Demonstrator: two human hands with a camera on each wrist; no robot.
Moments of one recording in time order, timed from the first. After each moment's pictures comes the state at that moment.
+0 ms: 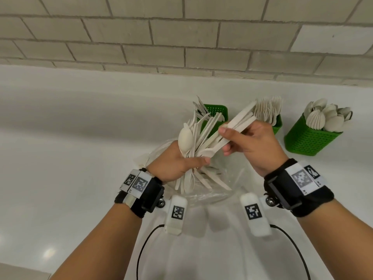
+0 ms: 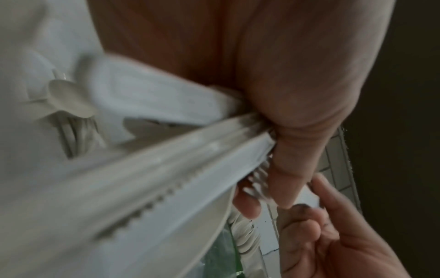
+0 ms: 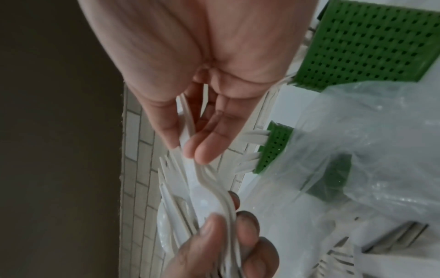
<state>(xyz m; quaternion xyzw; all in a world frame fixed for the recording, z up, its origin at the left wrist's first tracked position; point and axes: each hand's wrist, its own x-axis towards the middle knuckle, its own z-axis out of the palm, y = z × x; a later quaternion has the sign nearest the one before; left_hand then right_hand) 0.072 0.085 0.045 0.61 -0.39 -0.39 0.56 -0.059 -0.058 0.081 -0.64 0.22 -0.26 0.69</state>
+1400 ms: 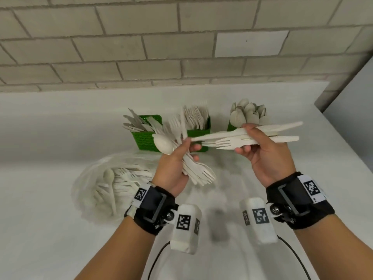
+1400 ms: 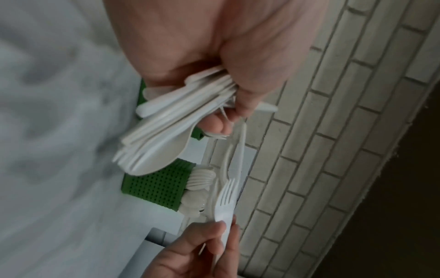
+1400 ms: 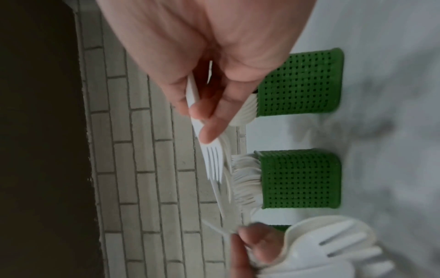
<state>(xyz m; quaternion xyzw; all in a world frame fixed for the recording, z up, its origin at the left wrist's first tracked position) -0.051 -0.045 0.047 0.44 -0.04 -0.49 0.76 -0.197 -0.163 0.078 -0.41 0.32 -0.43 0.74</state>
